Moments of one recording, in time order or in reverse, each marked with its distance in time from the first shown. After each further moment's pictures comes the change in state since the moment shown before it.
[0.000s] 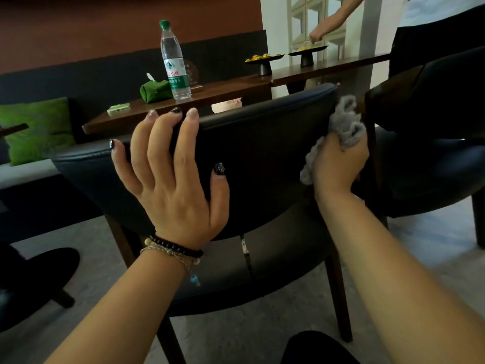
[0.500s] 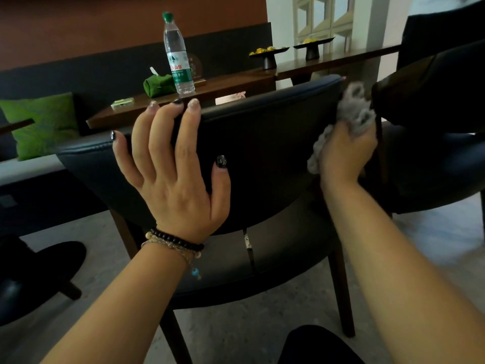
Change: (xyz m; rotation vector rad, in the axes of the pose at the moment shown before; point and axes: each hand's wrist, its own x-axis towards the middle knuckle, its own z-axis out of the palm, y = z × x) left_hand -0.001 -0.001 -0.002 0.011 -0.007 0.006; right_hand 0.006 0.002 0.002 0.081 -0.016 0.044
